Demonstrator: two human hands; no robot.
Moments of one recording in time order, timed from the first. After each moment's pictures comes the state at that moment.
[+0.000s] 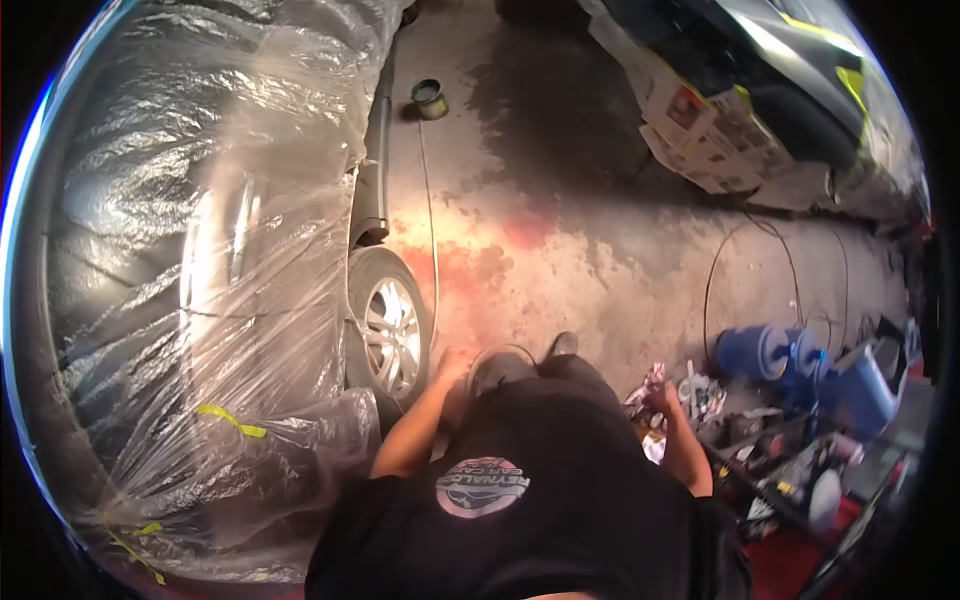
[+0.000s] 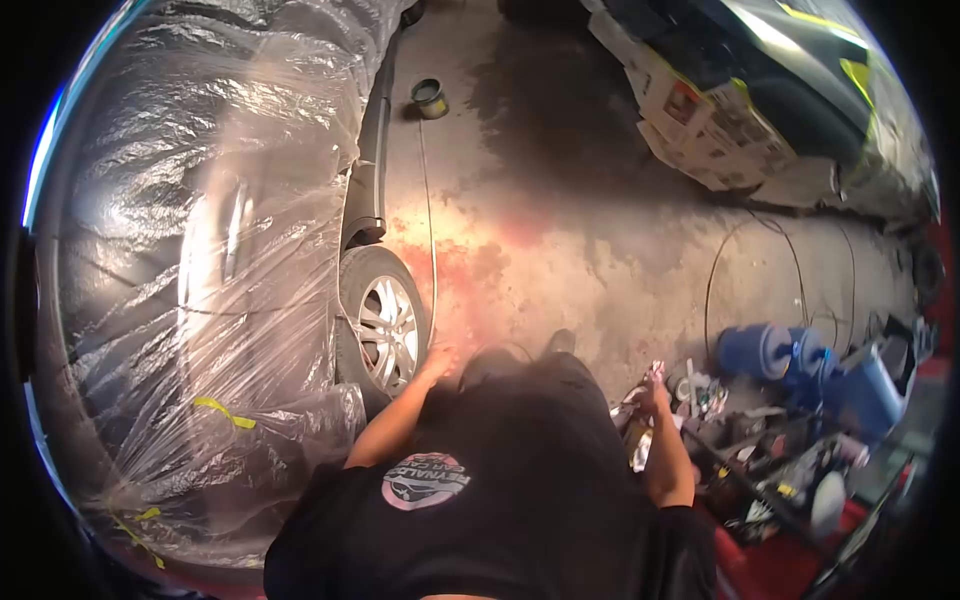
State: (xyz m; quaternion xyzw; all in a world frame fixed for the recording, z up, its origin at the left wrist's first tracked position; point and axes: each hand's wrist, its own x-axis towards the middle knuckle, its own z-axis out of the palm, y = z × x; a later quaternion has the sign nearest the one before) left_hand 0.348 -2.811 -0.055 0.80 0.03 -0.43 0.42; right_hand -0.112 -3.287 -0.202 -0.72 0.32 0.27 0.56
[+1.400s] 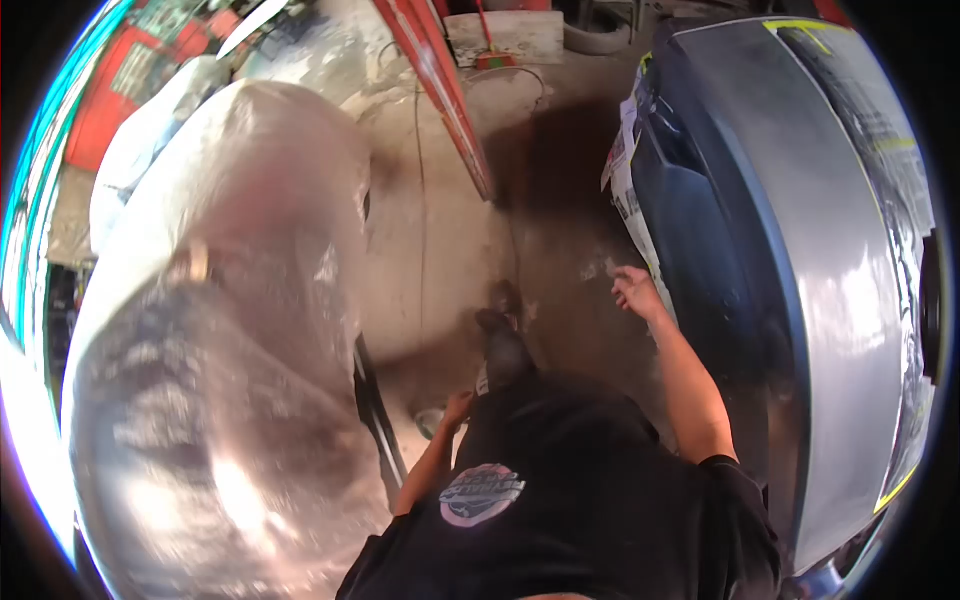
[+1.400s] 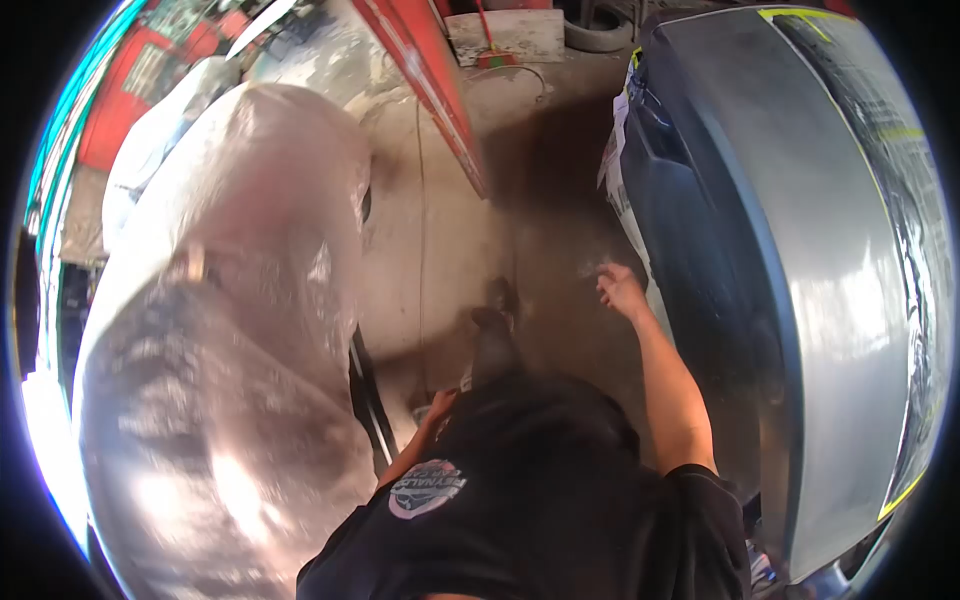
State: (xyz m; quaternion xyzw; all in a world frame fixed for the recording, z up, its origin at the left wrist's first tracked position) left_hand 1.609 -3.645 -0.034 0.83 -0.06 -0.45 0.33; right_hand 1.469 -4.134 0.051 -0.69 0.39 -0.01 0.61
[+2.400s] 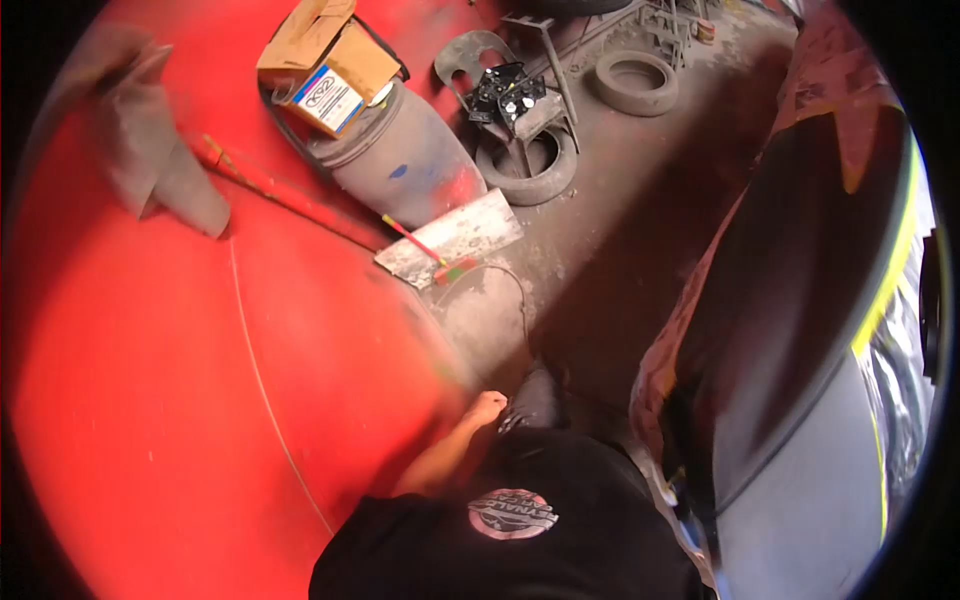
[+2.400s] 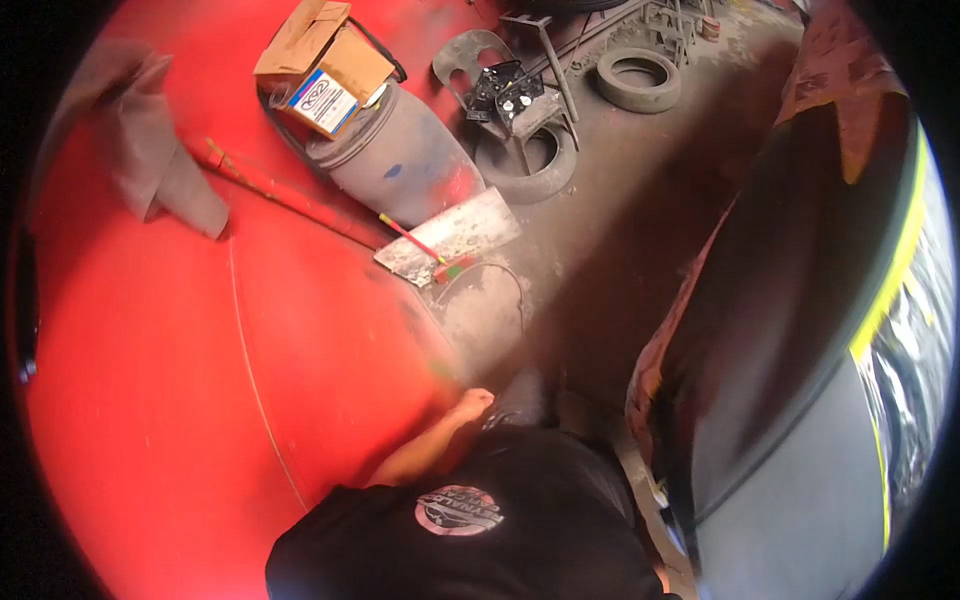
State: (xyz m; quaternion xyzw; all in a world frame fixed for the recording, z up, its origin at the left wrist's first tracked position) left_hand 2.262 -4.506 -0.007 0.77 -0.41 -0.48 0.10; right_hand 1.823 -4.650 -0.034 -0.47 0.56 -0.10 0.67
